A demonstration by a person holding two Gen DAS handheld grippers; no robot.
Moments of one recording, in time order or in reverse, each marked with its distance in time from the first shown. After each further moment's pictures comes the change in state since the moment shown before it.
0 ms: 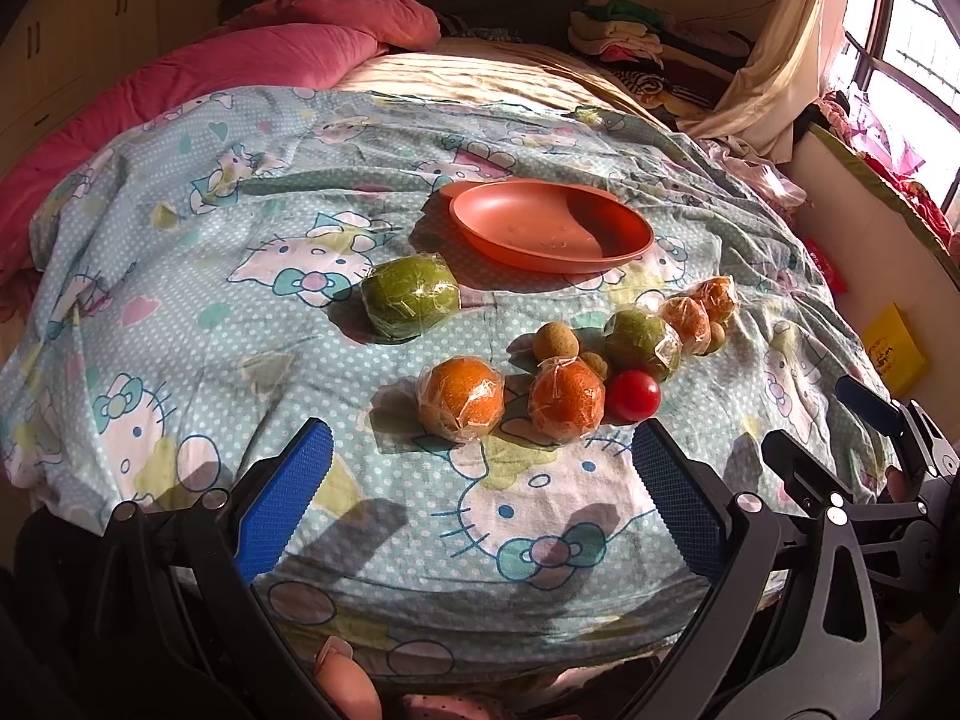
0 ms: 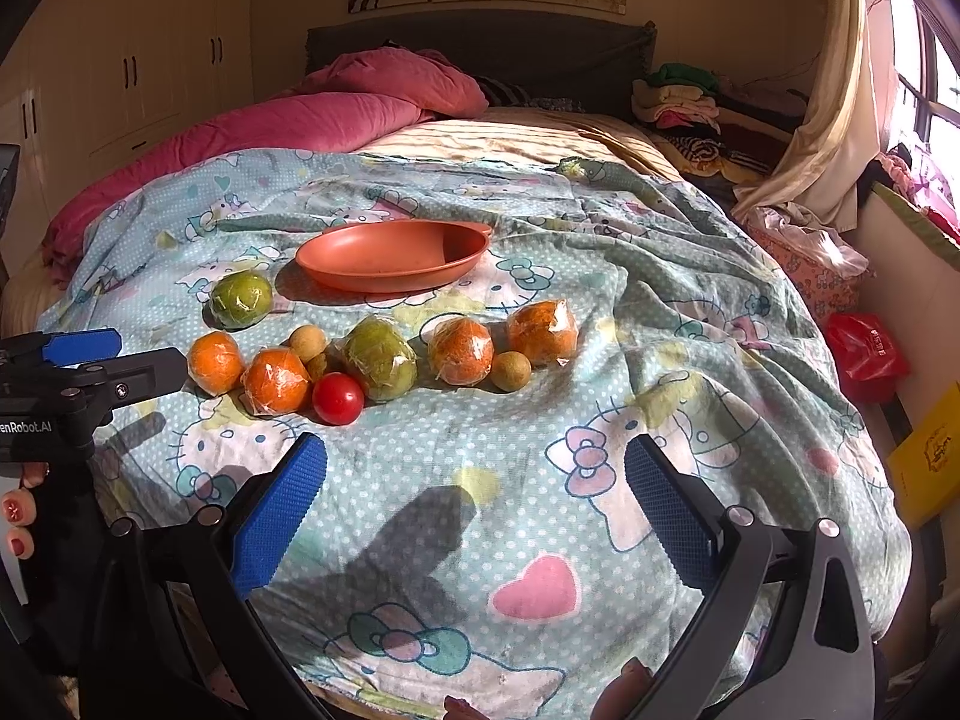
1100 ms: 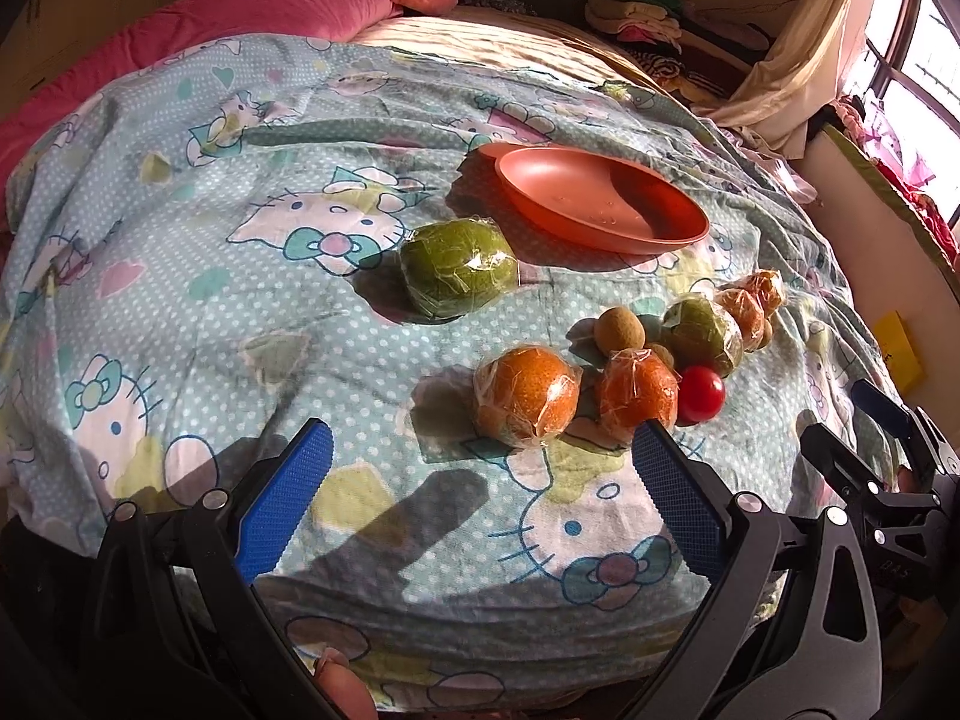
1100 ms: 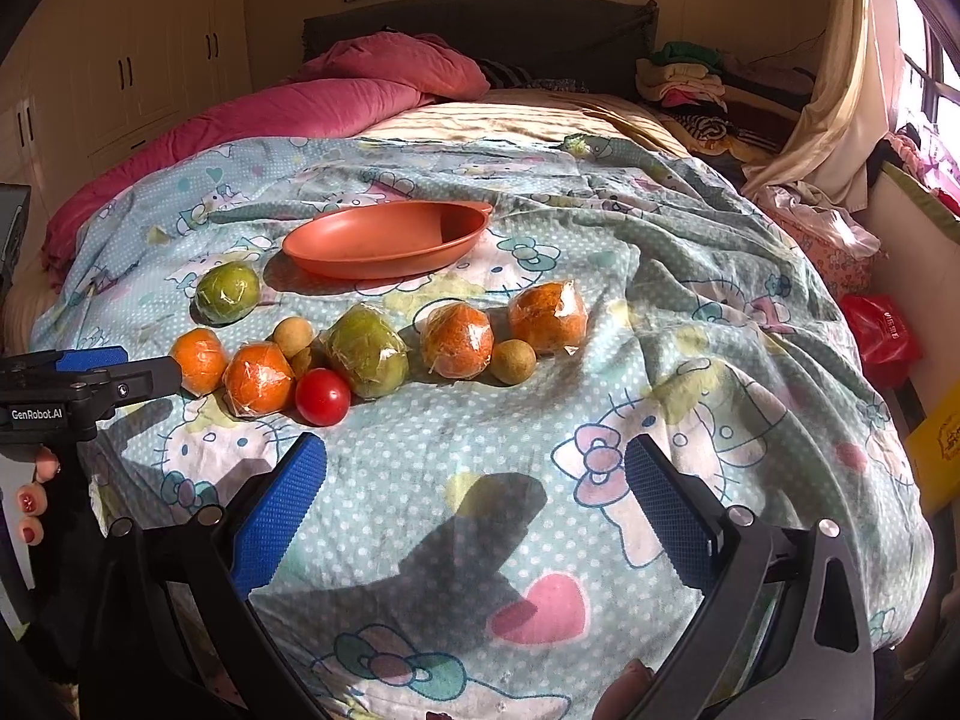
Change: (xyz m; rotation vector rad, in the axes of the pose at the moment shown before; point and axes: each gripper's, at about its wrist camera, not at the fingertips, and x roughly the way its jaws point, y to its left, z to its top) left arm 0.034 0.033 0.001 -0.050 0.072 -0.030; right arm 0.026 -0.009 0.005 0.023 0.047 0.028
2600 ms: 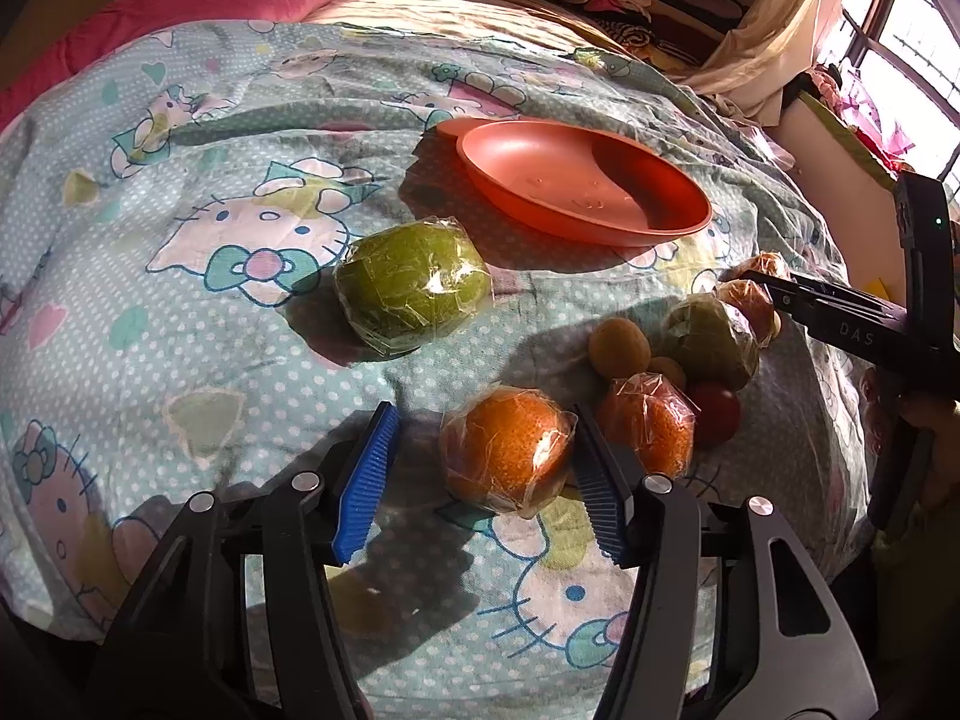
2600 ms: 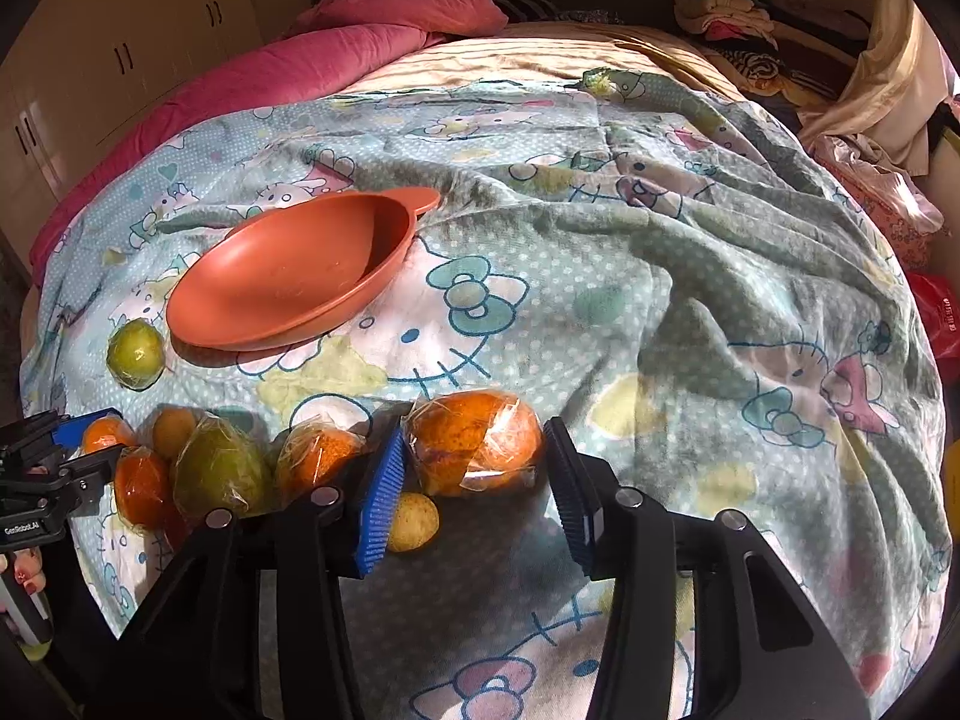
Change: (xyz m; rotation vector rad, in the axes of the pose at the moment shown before) left arm 0.038 -0.004 0.021 0.061 0.069 -0.071; right arm 0.101 -0.059 0.067 0.024 0.182 0.147
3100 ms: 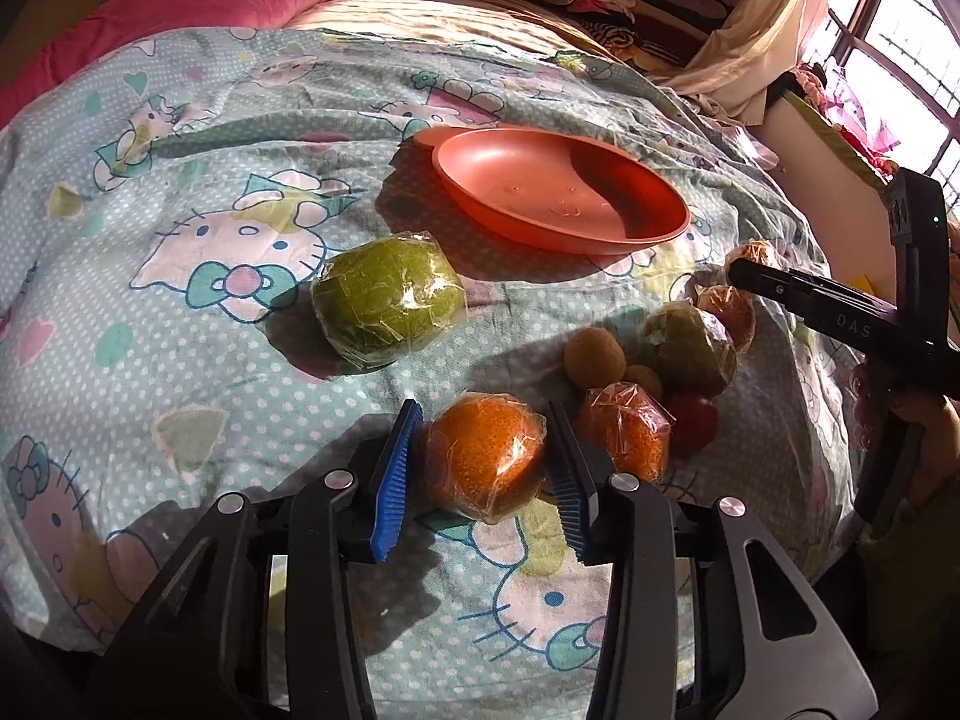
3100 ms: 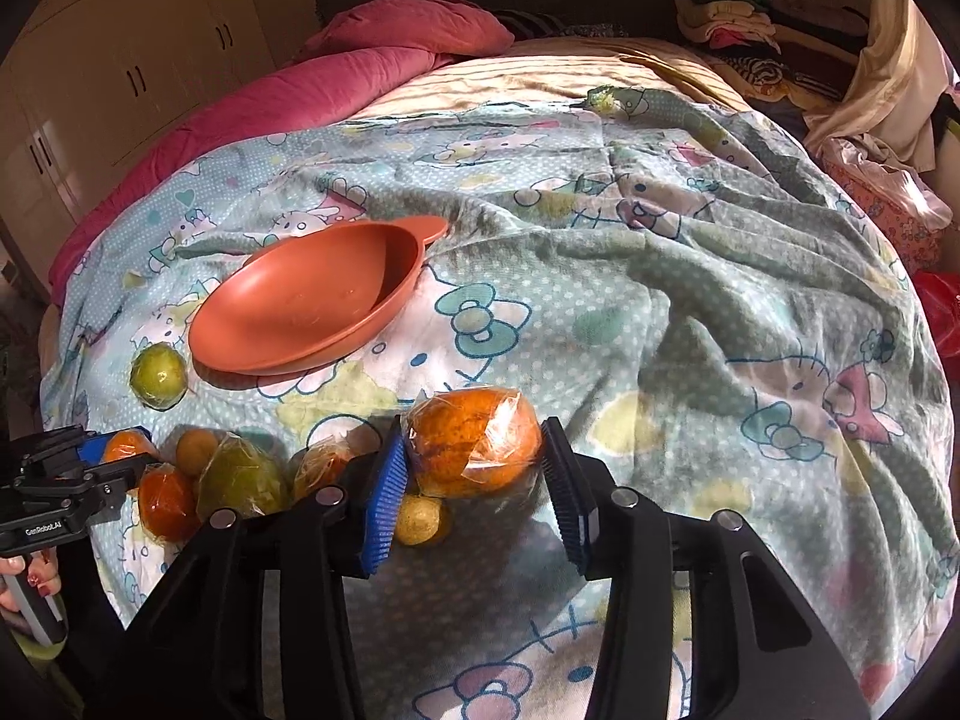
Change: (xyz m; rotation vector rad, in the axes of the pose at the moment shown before) left arm -0.006 -0.004 0.005 0.016 -0.006 -0.048; right arm -0.017 -0.003 0.003 0.001 -0.062 0.043
